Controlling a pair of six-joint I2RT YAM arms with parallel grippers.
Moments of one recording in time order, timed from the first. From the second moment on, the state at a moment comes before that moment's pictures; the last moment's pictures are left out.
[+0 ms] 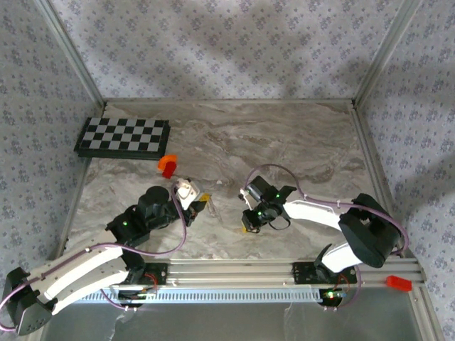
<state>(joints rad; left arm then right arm) -0.87 0.71 0.48 -0.12 0.09 0.01 0.82 1.46 0.72 -0.46 -0.29 0.35</state>
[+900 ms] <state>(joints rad) -0.87 0.72 0.46 -0.10 0.09 0.01 0.87 1.53 0.93 -0.80 -0.17 0.30</state>
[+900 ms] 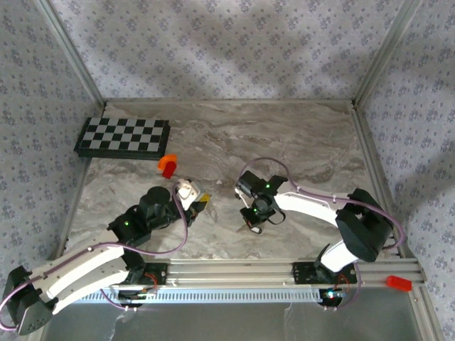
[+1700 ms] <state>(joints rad) -0.87 0.68 0.43 -0.10 0.09 0.01 0.86 1.58 0.97 -0.86 -0.17 0.32</state>
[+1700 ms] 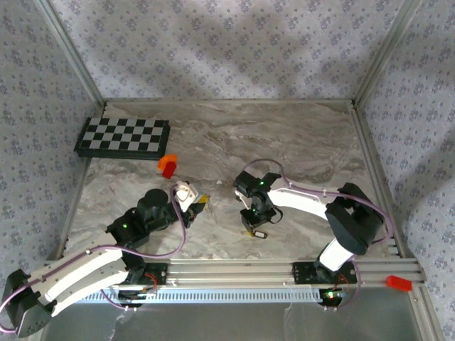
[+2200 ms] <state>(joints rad) -0.87 0.68 0.43 -0.10 0.09 0.02 0.83 1.43 0.79 -0.70 -0.21 0.47</state>
